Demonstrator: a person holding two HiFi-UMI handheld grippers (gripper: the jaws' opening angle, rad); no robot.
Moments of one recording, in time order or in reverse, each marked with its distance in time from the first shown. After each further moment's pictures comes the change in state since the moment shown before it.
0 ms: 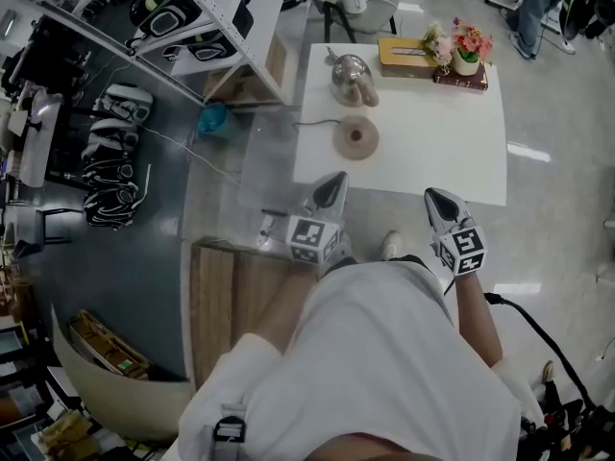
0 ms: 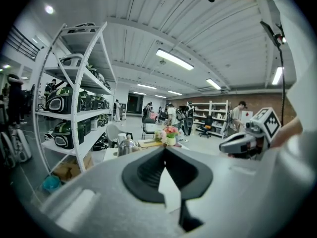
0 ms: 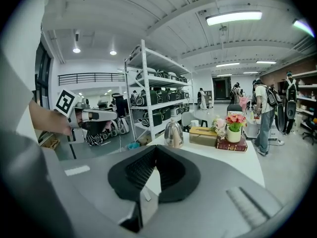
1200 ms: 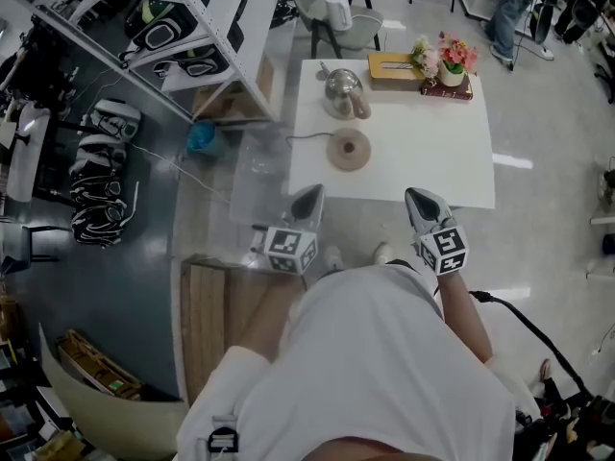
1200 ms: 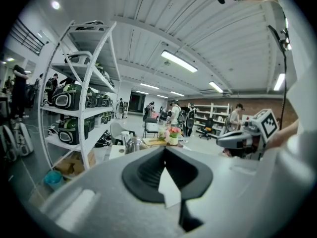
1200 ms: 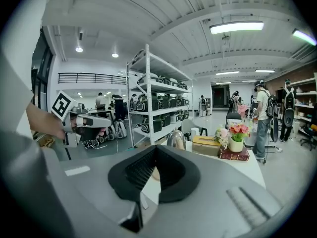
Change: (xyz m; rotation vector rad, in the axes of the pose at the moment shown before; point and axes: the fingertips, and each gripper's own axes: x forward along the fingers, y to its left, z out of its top) left arm -0.047 0.035 -0.002 -0.055 0.008 0.004; right arm 0.016 0.040 0.032 -0.040 -0.061 -0.037
